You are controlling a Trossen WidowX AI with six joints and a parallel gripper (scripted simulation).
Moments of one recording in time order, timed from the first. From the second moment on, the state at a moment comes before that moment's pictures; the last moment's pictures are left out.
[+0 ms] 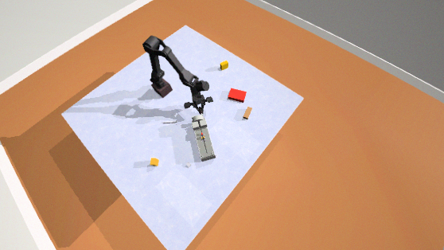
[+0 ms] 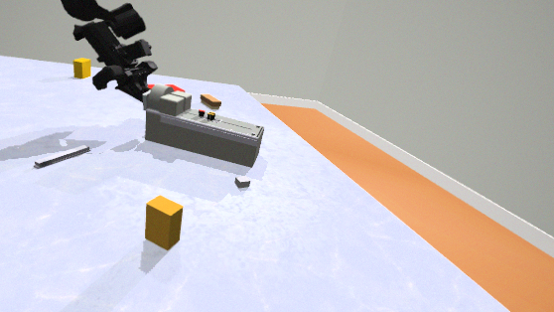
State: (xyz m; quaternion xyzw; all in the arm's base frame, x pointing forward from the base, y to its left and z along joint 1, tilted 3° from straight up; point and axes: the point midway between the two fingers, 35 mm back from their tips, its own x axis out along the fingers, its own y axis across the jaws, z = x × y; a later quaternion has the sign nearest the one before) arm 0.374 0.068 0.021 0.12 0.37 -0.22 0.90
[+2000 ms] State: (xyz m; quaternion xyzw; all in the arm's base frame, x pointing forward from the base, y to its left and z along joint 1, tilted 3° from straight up) arm 0.366 0.054 -0.014 0.13 0.36 -0.21 0.90
